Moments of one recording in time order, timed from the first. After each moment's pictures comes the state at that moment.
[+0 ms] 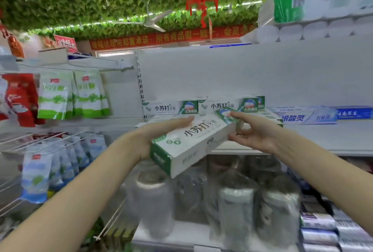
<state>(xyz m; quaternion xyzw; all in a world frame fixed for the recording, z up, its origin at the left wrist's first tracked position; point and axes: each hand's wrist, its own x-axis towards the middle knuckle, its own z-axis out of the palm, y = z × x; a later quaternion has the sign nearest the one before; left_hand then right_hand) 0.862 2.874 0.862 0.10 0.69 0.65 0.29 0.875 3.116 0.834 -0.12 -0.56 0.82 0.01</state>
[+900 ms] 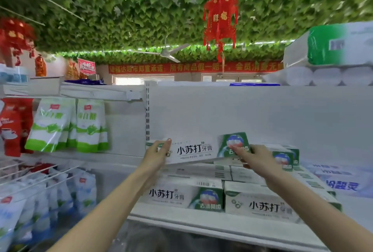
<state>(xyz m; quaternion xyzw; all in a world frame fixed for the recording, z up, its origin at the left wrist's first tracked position) 0.672 2.877 0.843 0.09 0.75 0.65 -0.09 0.728 3.122 0.855 -0.06 -0.84 0.50 0.21</state>
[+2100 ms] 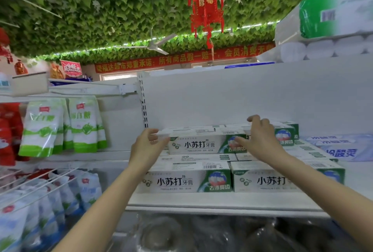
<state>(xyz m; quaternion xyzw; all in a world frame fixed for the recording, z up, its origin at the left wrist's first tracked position) 0.671 2.843 0.840 0.11 0.82 0.53 -0.19 0.723 3.111 0.843 -0.09 -0.92 0.24 0.31</state>
